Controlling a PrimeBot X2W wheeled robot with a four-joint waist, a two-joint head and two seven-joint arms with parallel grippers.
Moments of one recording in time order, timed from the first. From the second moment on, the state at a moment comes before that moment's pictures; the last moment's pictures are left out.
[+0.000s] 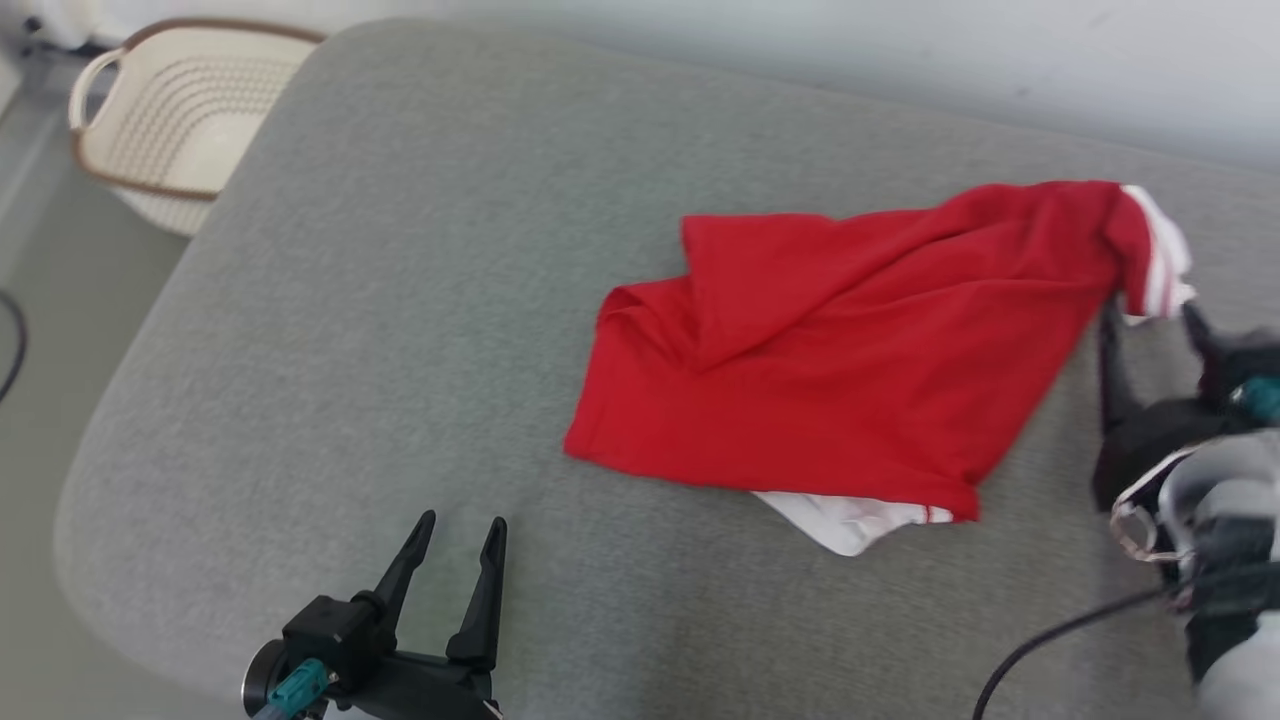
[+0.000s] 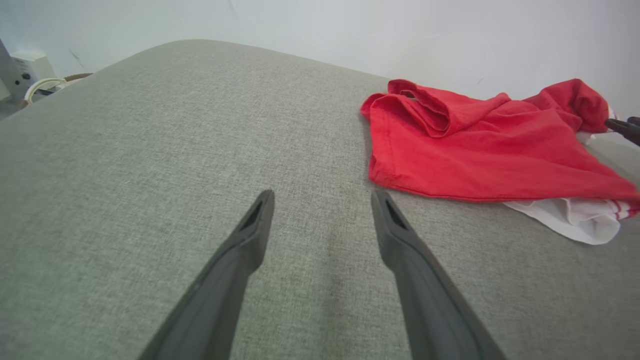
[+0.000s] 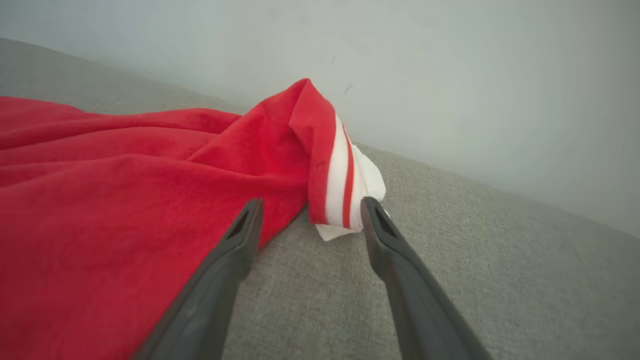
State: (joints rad) left arm -0.27 0.05 -0.24 0.28 -0.25 -0.03 -0.26; right arm -0.71 -0.36 0.07 0.87 -0.07 0.13 -0.26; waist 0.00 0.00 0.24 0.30
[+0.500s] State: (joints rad) left arm -0.24 0.05 -0.23 0.32 -0.25 -0.04 -0.26; right arm -0.37 -0.22 0.34 0.52 0.16 0.13 -0.26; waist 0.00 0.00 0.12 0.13
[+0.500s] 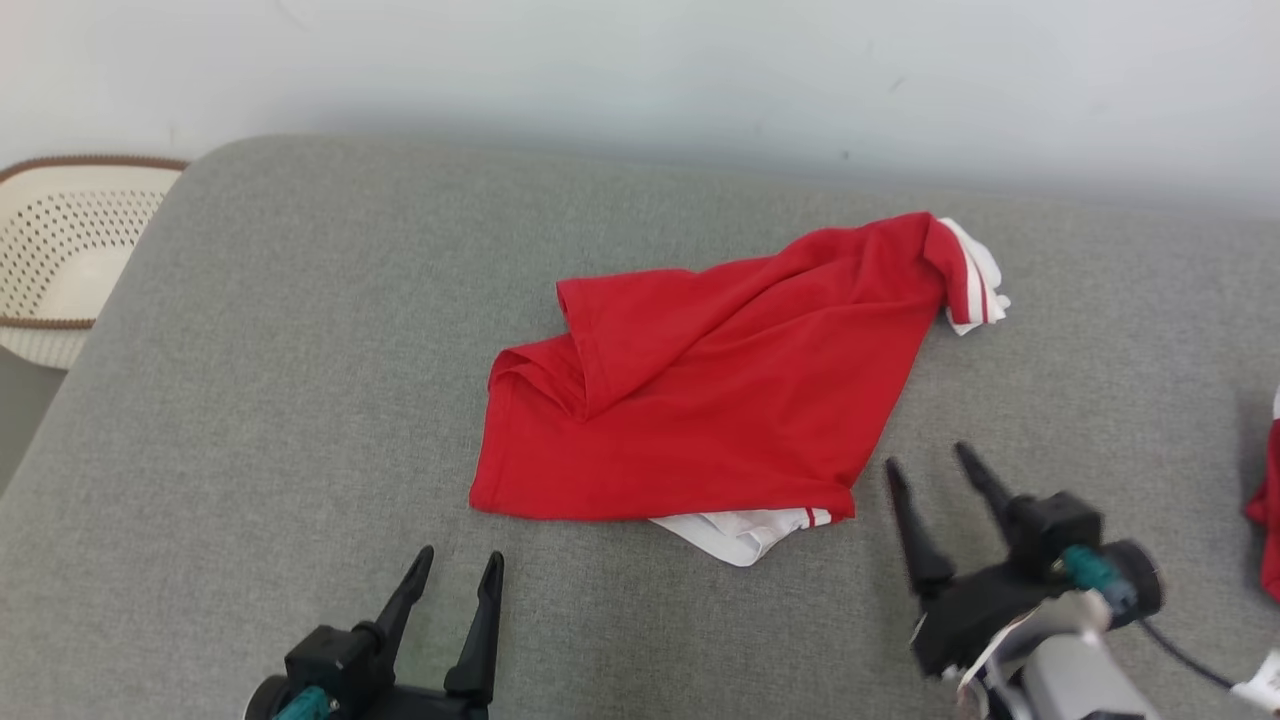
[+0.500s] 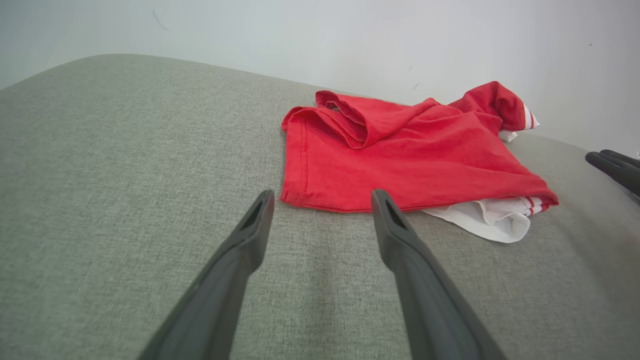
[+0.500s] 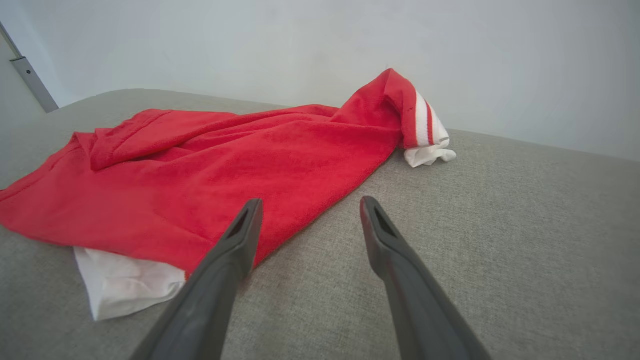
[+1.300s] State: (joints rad) left arm -0.19 0.05 -0.26 0.34 -0.27 -0.05 -0.26; right arm -0.34 -0.16 0.59 0.64 0.29 0.13 -0.26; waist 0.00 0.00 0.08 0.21
